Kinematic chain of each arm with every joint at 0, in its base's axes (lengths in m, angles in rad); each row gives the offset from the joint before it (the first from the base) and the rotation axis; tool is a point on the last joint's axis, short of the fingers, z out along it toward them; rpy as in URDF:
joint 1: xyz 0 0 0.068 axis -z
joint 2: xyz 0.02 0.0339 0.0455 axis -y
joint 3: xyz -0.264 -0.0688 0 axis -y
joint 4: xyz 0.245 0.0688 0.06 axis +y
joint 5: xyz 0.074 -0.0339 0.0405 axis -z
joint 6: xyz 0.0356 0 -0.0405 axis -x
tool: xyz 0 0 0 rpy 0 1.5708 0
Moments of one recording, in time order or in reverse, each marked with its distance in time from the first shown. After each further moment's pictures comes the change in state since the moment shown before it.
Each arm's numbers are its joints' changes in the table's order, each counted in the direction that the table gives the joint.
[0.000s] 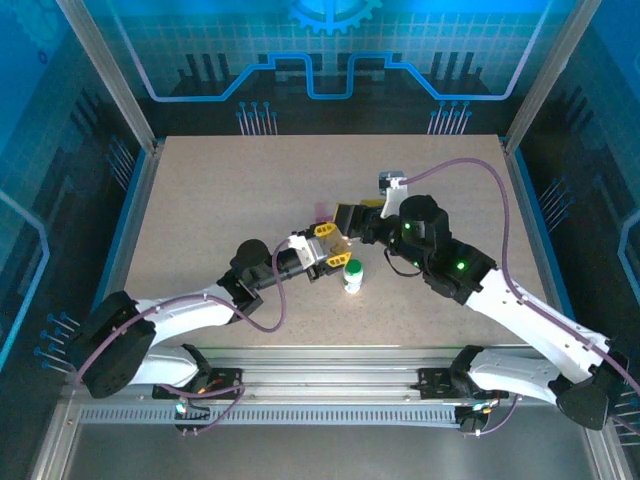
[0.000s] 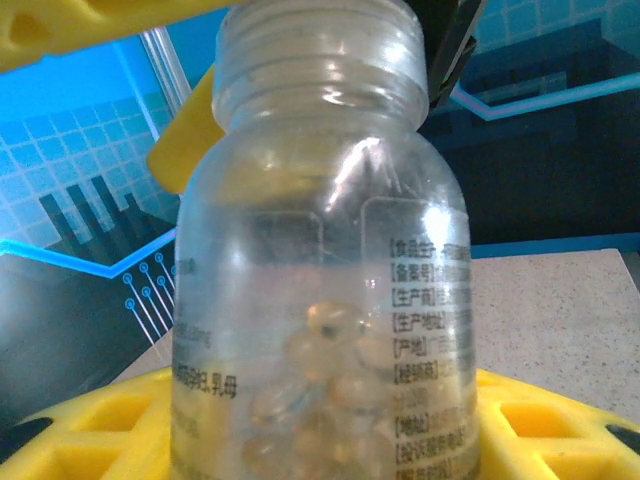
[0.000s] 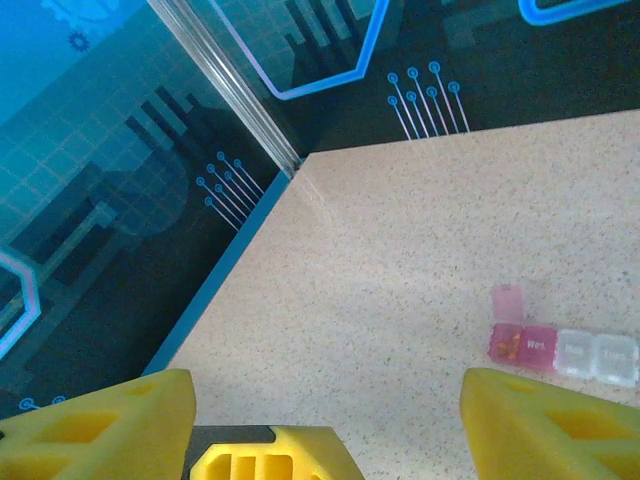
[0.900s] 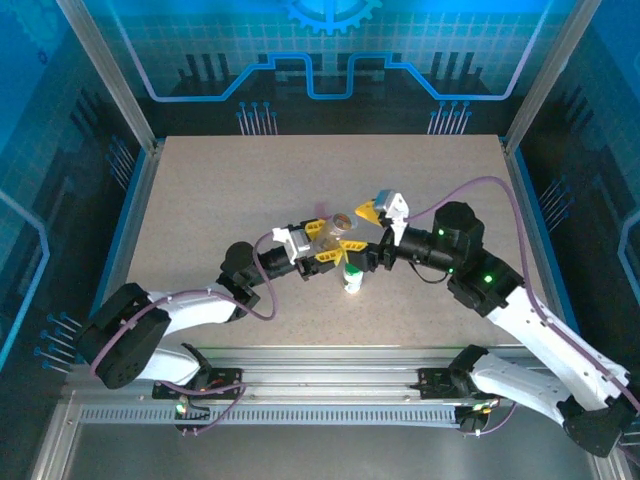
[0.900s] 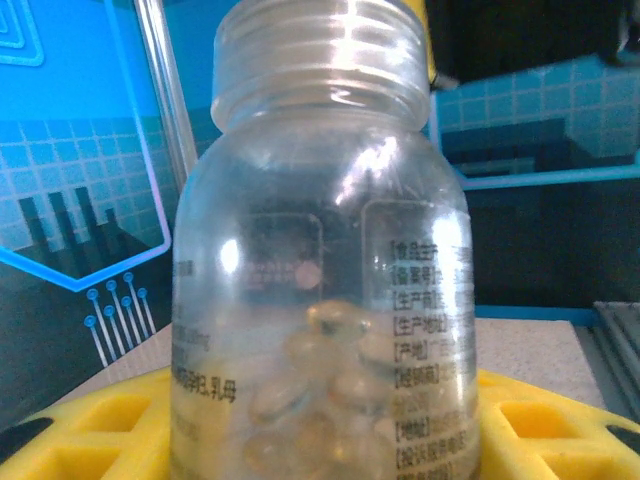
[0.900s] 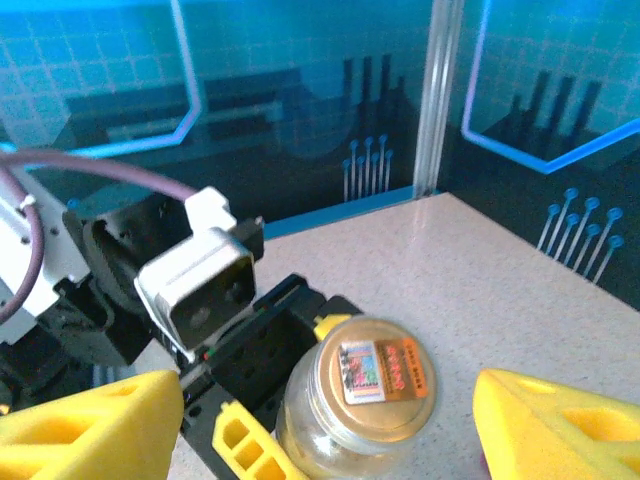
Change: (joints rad) left arm -0.082 -0.068 -0.055 -0.261 0.134 0.239; right arm 0.108 0.137 -0.073 -0.021 -0.530 0.630
